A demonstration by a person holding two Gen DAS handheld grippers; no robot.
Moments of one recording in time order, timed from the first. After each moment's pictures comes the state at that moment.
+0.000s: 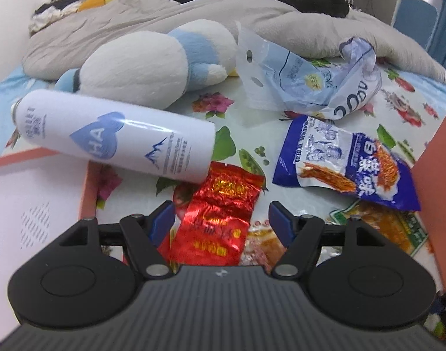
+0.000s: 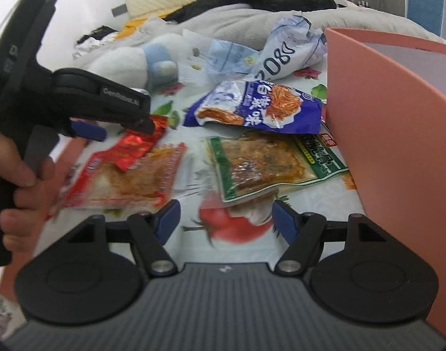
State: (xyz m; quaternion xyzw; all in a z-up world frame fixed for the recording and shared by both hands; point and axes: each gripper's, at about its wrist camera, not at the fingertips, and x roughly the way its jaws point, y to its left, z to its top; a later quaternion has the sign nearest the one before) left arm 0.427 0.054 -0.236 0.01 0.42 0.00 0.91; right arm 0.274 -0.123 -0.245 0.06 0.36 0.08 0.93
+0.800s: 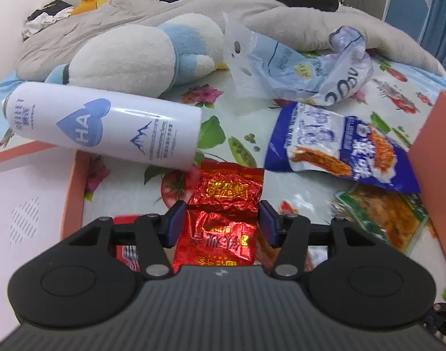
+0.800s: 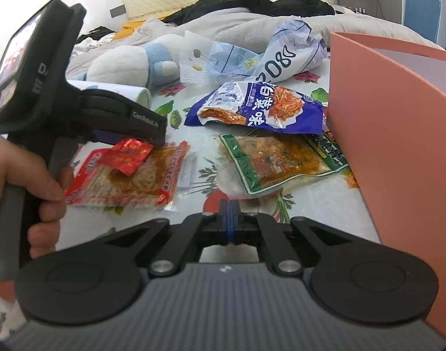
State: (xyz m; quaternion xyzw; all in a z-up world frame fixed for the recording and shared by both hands) left arm 0.412 0.047 -0.246 0.01 0.41 -0.02 0.91; right arm 0.256 -0.112 -0.237 0.05 0.35 0.08 0.93
